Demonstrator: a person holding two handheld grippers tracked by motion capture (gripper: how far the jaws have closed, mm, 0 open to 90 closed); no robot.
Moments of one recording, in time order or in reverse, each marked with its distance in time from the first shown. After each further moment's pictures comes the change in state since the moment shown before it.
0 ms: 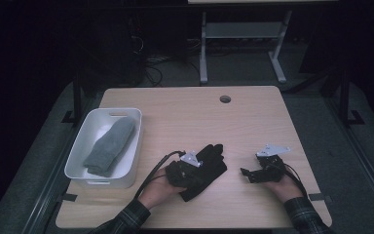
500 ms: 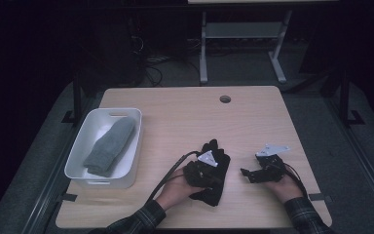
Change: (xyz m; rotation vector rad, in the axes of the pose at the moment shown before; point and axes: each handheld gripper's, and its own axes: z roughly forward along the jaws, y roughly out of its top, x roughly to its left) left arm -0.012 0.031 0.037 -0.070 -0.054 0.009; right arm 0.001 0.001 -0.001 0.014 0.006 -0.003
